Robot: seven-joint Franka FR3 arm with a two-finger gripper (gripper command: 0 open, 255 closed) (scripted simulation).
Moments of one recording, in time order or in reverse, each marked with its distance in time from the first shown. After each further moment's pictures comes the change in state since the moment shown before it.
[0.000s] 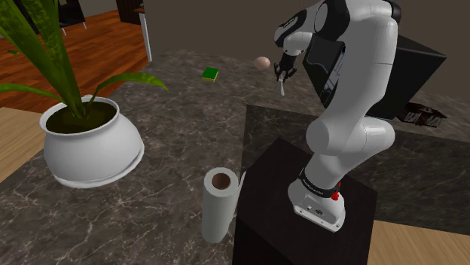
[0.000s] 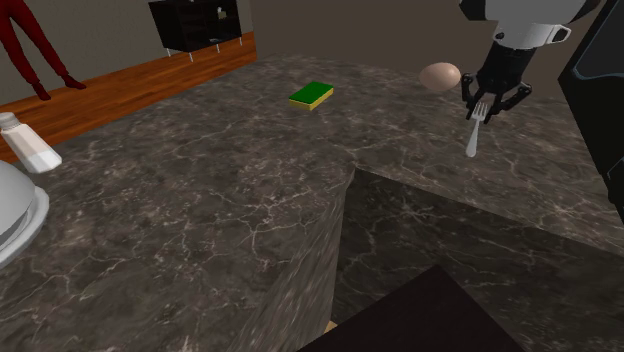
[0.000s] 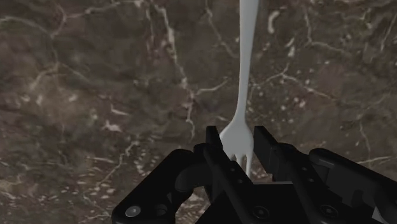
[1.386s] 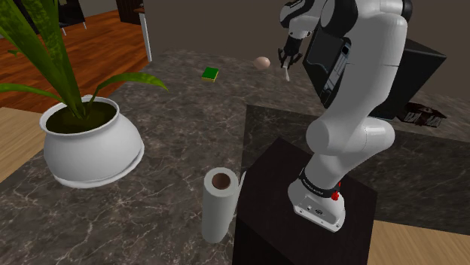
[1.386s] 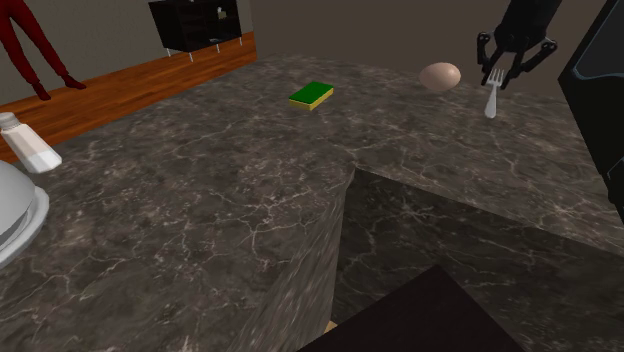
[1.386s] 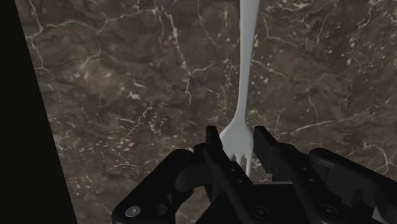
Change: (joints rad) arm 0.004 -0.079 -0.009 0.108 -0.021 -0.185 0.015
